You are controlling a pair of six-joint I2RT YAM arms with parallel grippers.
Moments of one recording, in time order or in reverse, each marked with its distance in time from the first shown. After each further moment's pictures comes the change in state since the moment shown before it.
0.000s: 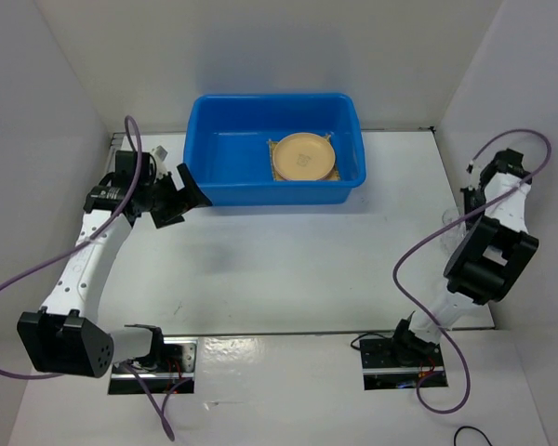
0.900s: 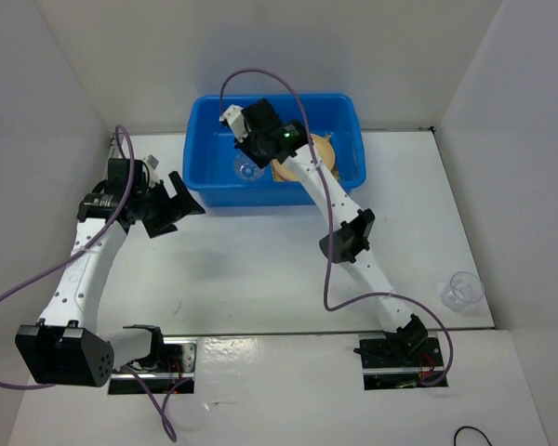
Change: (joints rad) left arm 0.046 -0.065 -0.048 -0.056 -0.016 -0.014; right arm 1.248 0.855 1.658 -0.286 0.011 0.123
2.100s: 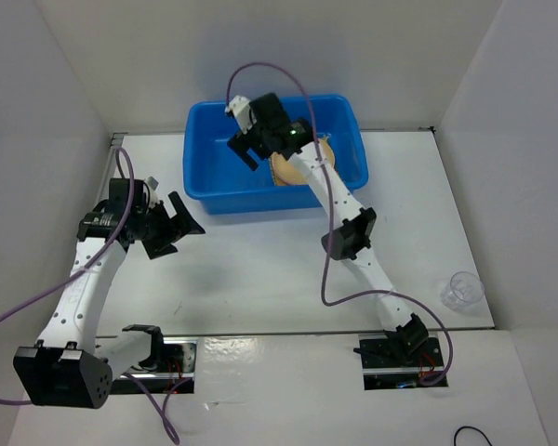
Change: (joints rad) left arm 0.001 -0.132 -0.146 -0.066 0.006 -0.034; right arm -0.020 0.127 0.040 0.099 -0.054 -0.023
